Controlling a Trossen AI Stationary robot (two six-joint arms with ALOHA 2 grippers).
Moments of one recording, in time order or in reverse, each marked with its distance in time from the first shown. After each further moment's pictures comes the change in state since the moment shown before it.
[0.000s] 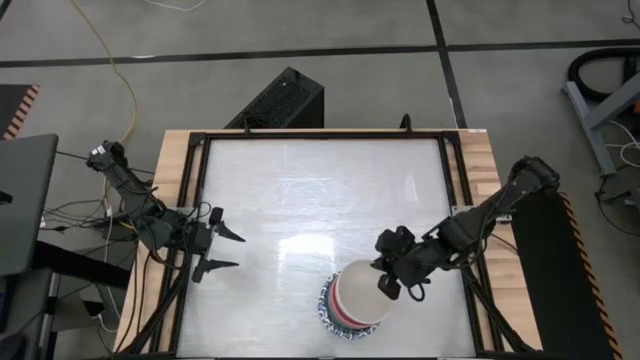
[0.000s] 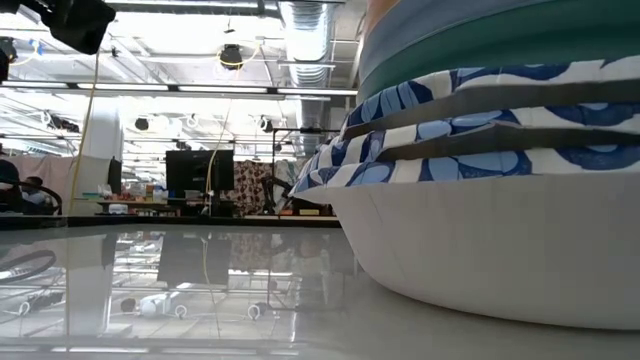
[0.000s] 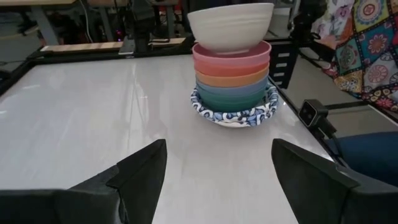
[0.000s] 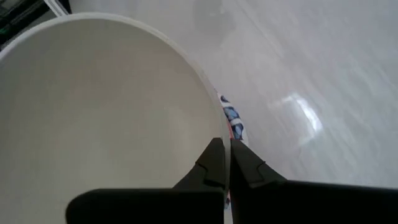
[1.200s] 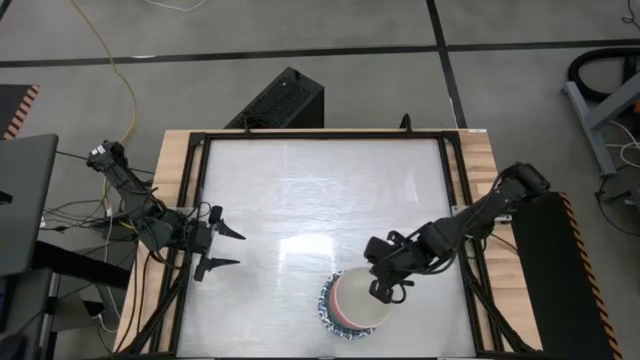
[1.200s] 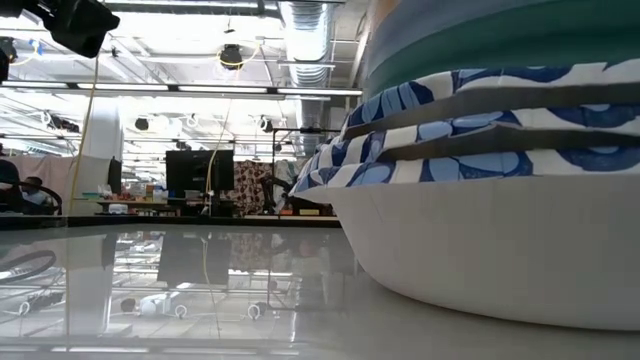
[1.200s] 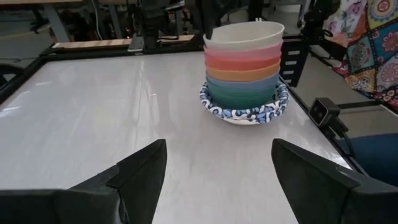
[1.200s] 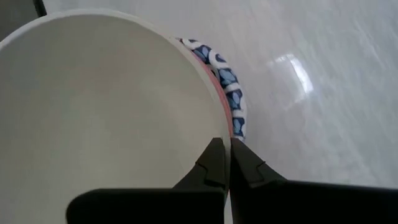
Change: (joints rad) left arm 0.001 0.000 0.000 -0.020 -0.033 -0.010; right arm -0.060 0.121 0.033 -0.055 -0.180 -0.039
